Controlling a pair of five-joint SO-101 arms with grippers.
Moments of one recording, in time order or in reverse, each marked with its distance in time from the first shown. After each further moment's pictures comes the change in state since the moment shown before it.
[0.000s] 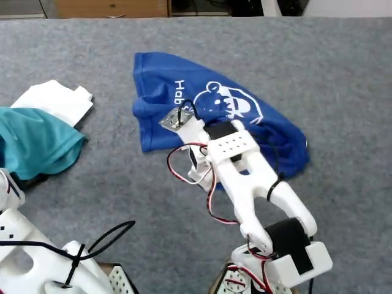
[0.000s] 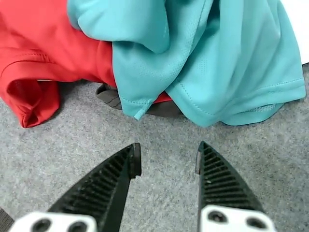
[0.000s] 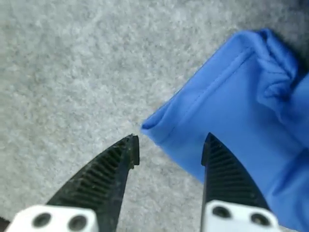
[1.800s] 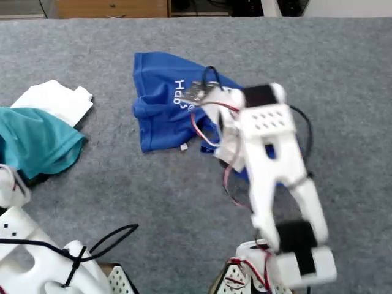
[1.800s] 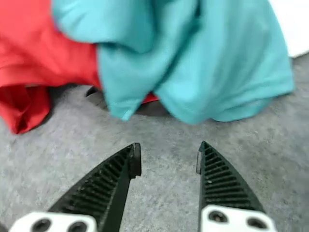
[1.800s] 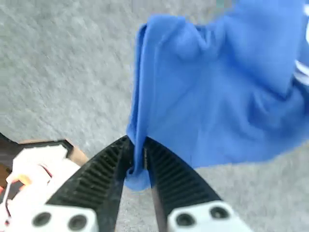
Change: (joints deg) left arm 4.9 0.0 0.5 0.0 0.0; right arm 14.0 -6.2 -23.0 30.4 17.3
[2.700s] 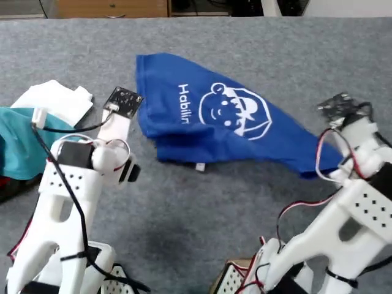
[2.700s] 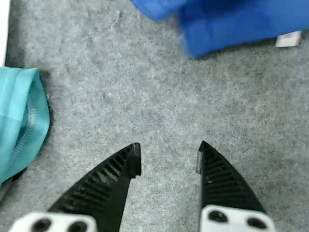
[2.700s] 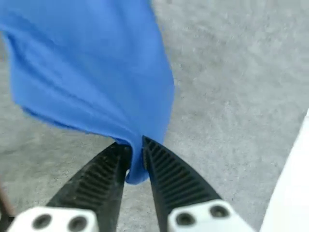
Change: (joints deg) left arm 54.2 17.8 -1.2 0.0 -0.1; right arm 51.8 -24.5 10.7 -16.5 23.1
